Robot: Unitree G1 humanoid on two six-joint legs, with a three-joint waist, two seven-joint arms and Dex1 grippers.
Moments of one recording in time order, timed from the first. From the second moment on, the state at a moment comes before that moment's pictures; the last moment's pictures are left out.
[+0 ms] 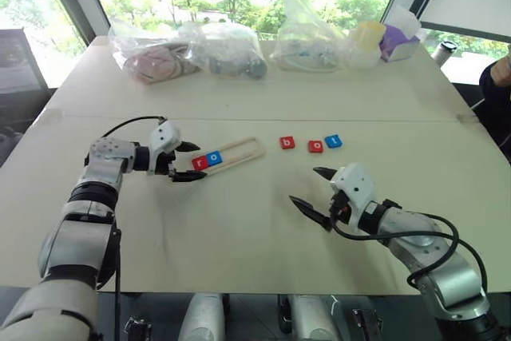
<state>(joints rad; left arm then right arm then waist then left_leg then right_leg) -0.87 0.58 -0.10 1.09 -0.07 -0.23 -1.37 -0.01 -0.57 0.06 -0.55 0.28 0.52 0.56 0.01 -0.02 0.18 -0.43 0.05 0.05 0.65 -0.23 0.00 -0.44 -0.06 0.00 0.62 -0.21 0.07</state>
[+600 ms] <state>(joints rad) -0.84 0.57 -0.08 1.04 -0.07 -0.15 -1.42 -0.01 -0.57 0.09 -0.55 0.25 0.52 0.56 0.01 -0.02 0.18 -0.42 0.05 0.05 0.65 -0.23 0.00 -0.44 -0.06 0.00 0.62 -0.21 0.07</state>
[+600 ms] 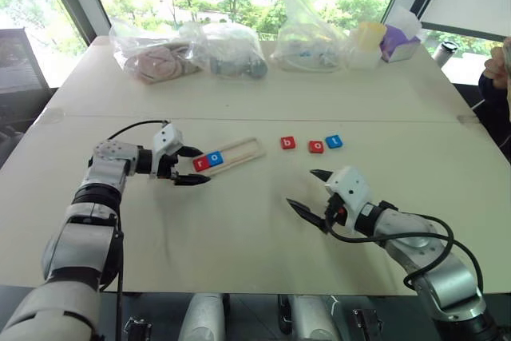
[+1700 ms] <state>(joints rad) -0.70 0.52 -0.06 0.97 -0.07 -0.26 -1.18 0.00 -0.57 0.11 -0.55 0.21 0.51 0.58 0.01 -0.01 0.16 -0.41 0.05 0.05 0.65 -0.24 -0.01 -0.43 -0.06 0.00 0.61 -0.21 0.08</state>
